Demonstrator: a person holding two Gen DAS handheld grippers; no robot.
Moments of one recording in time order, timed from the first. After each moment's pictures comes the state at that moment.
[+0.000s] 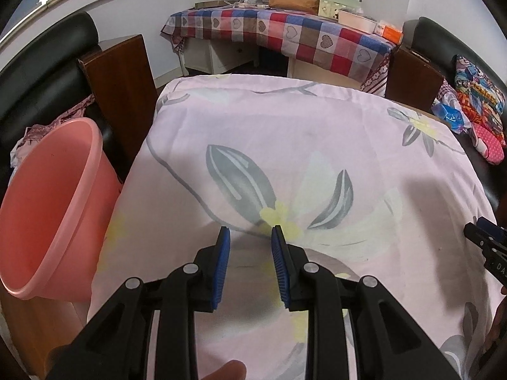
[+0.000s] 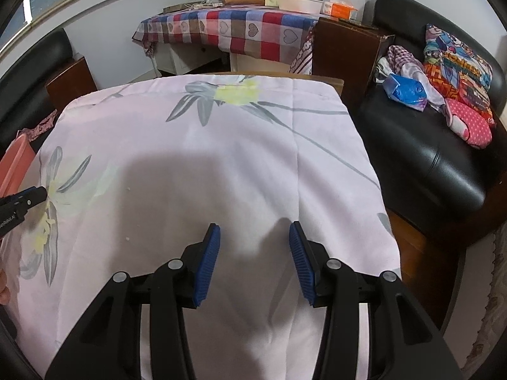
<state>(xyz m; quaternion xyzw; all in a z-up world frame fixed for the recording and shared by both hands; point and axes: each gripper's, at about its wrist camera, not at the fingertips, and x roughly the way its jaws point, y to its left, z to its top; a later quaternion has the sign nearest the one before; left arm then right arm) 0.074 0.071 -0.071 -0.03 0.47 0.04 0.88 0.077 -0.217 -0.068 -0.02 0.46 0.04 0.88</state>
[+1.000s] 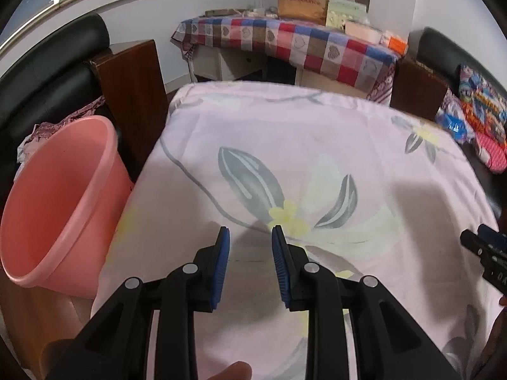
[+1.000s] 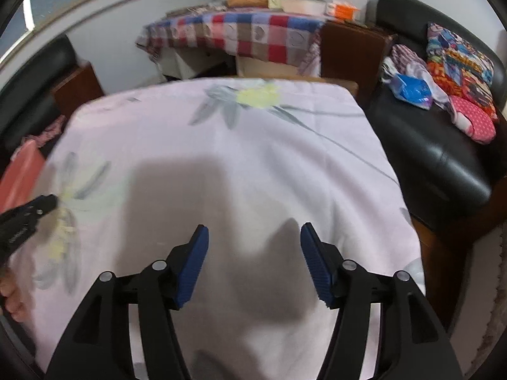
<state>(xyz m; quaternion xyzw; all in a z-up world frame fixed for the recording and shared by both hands) 0.060 0.074 -0.062 -0.03 0.44 0.06 0.89 0.066 -0.190 -0.059 -0.01 0.45 0.05 0.89</state>
